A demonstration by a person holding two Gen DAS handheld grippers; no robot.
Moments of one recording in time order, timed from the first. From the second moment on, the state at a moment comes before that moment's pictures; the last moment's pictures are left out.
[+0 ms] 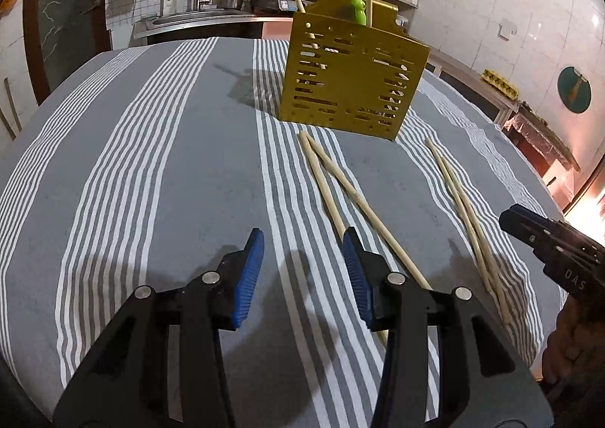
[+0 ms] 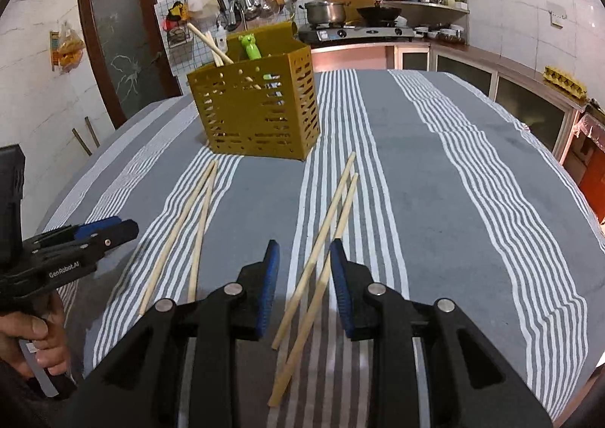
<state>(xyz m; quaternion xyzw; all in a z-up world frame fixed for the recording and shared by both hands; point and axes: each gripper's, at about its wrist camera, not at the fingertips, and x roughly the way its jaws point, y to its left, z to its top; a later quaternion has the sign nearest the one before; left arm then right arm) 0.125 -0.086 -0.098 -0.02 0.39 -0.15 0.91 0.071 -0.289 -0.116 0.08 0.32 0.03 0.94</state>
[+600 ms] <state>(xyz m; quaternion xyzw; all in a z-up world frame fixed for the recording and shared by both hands) 0.174 -0.108 -0.117 0.01 0.43 -0.15 0.89 0.128 -0.281 -0.134 0.06 0.38 0.01 0.92</state>
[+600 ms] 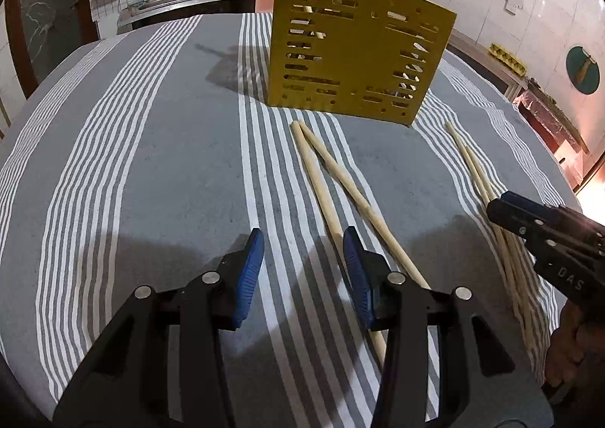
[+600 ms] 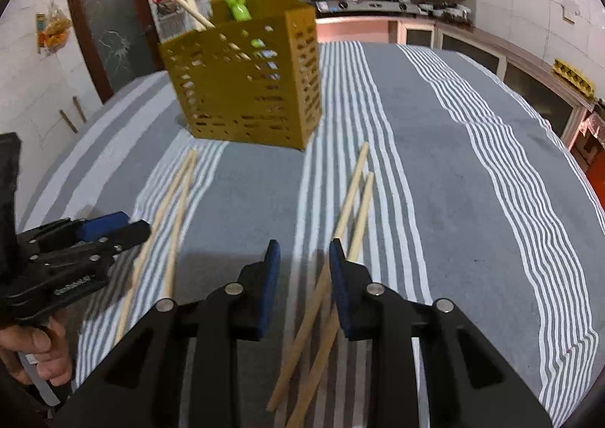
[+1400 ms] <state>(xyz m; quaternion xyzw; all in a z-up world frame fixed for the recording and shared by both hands) 0.244 -0.122 -0.121 0.04 0.45 -0.14 0.88 0.207 -0.305 -0.139 0.07 0.44 0.00 0.90</state>
